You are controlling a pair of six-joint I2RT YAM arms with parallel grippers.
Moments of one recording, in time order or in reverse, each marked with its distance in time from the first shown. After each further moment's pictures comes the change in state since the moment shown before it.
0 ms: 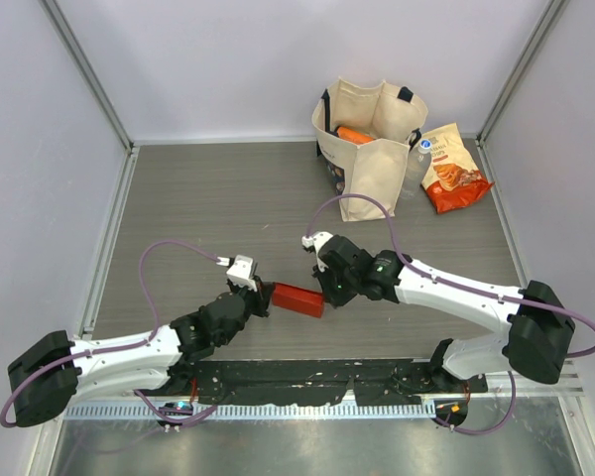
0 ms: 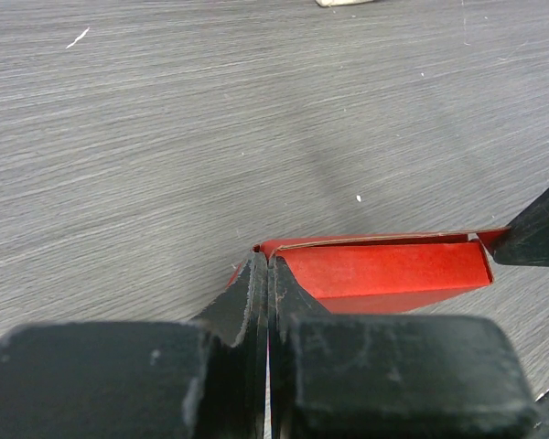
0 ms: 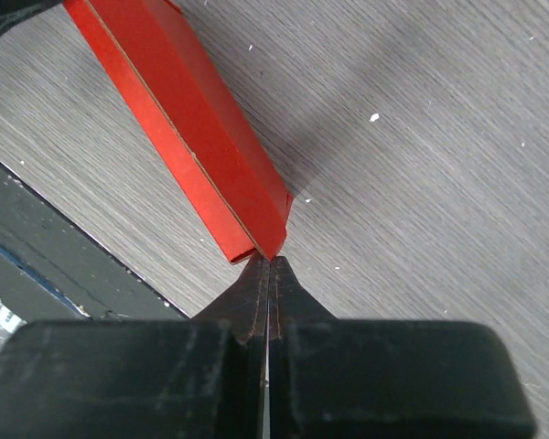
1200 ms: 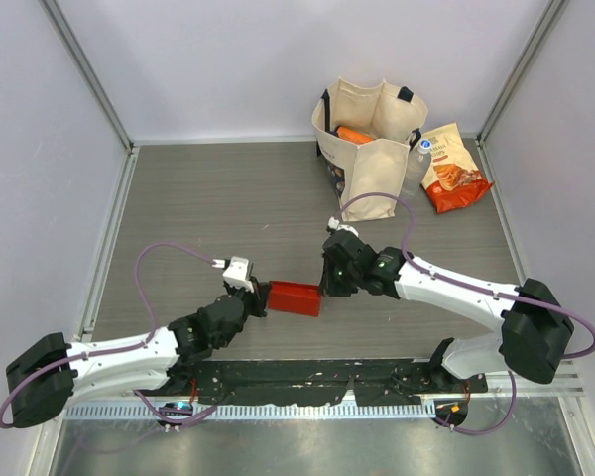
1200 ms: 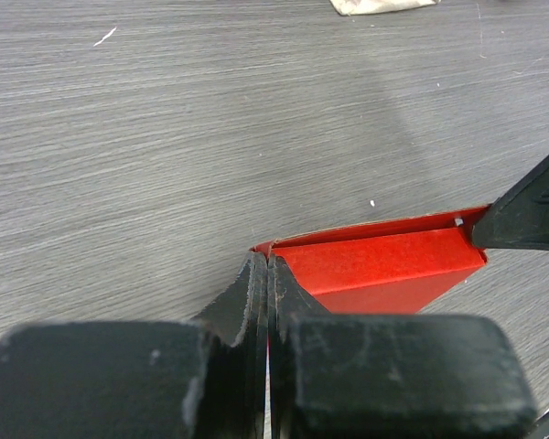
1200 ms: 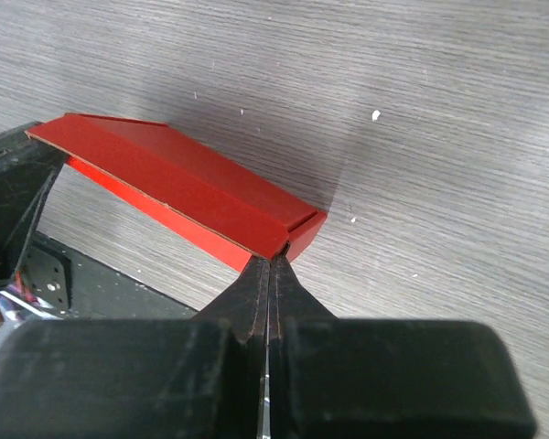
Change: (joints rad) left arm -0.013 -0.024 -0.011 -0.019 -0.060 -0.021; right arm -0.078 0.026 -0.025 0.077 -0.011 0.539
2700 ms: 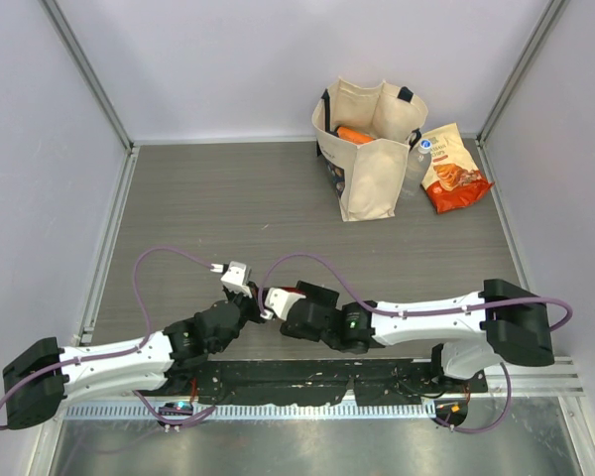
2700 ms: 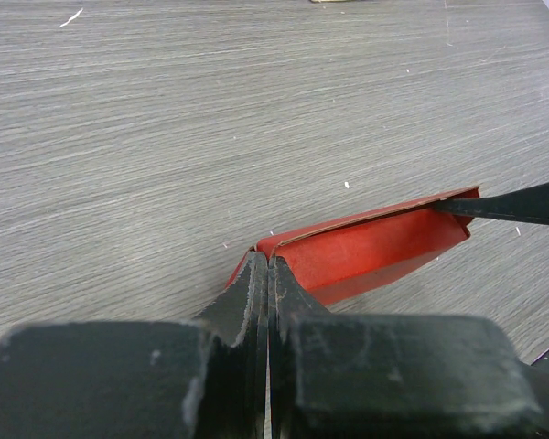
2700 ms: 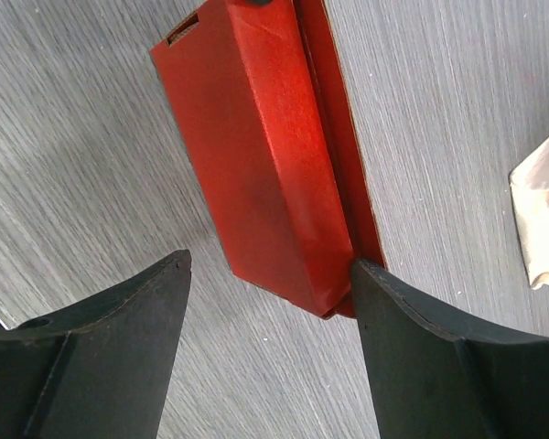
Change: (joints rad) left arm -0.039 -0.083 -0.032 -0.034 0.013 -0.029; right arm 0.480 0.087 -0.079 0.217 0.537 -0.948
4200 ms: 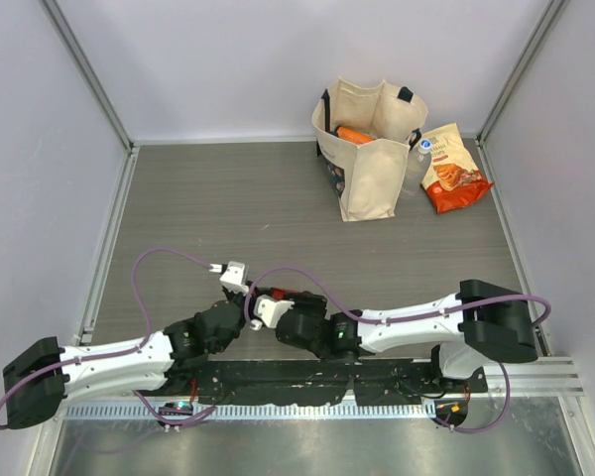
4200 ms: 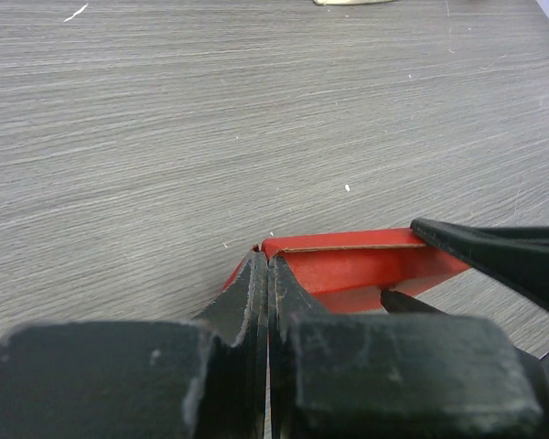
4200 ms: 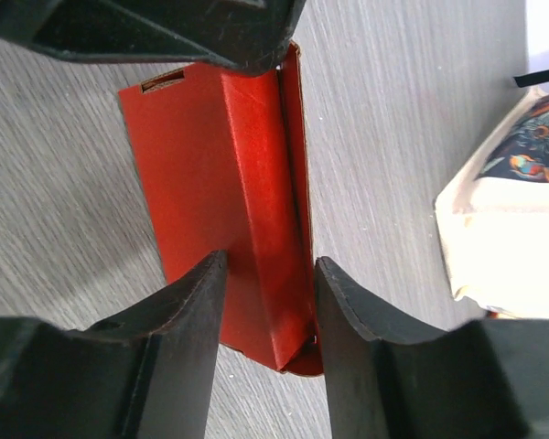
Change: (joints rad) left arm -0.001 0.005 0.000 -0.001 -0.011 -0.026; right arm 0.054 0.088 0.020 0.117 0.151 -0.123
